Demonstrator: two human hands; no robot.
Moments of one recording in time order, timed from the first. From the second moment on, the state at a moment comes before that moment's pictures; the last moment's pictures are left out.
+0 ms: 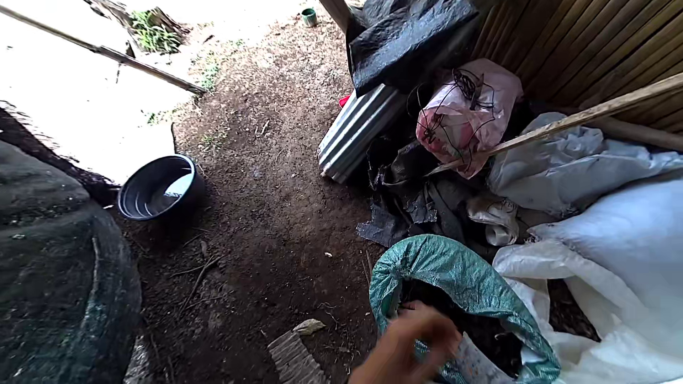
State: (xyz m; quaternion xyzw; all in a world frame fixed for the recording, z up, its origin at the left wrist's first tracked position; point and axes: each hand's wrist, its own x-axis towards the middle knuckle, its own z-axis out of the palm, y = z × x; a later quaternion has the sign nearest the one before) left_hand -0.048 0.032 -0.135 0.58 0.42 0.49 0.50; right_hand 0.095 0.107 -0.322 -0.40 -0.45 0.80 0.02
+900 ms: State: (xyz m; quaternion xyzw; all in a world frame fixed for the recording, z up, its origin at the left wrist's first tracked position) left_hand -0.065 0.013 -0.311 0.32 0.75 0.33 0.48; right_hand 0.085 0.073 -0.336 -0.52 -0.49 0.68 0.18
